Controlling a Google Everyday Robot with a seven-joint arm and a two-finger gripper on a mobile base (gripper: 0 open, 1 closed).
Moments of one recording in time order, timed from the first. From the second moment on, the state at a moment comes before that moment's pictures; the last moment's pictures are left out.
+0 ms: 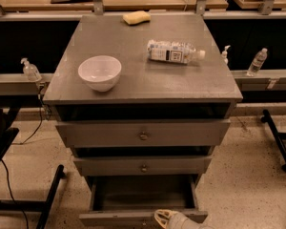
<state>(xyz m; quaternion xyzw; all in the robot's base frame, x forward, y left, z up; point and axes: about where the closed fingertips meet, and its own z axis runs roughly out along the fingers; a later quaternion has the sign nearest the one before) 0.448 -0.088 0.211 -0.50 0.71 0.13 0.48</state>
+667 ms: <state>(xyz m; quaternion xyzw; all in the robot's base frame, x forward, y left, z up) 0.458 -0.089 0.209 -0.49 0.72 0.11 0.48</state>
